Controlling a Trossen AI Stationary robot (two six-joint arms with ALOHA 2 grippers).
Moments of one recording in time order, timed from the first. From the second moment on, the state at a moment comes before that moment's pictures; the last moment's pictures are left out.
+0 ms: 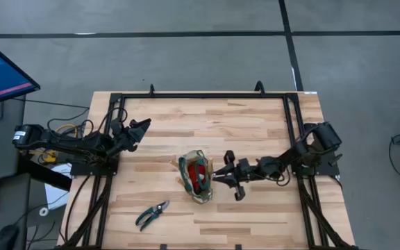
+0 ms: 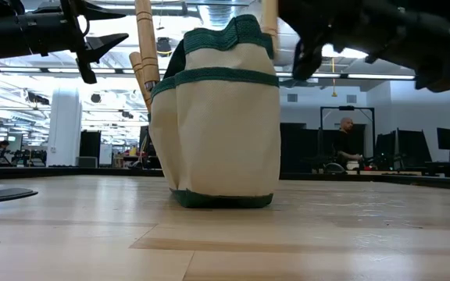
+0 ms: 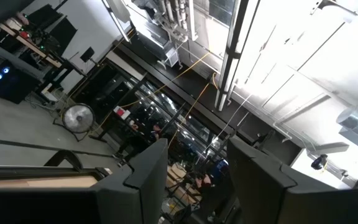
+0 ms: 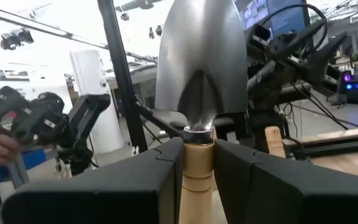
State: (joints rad) left arm -0.06 0.58 0.01 1.22 -0.50 -0.50; right arm 0.36 1.81 0.50 1.57 0.20 0.19
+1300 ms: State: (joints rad) left arm -0.06 0.58 0.01 1.22 -0.54 -0.47; right arm -0.34 1.66 0.45 1.50 -0.63 0.41
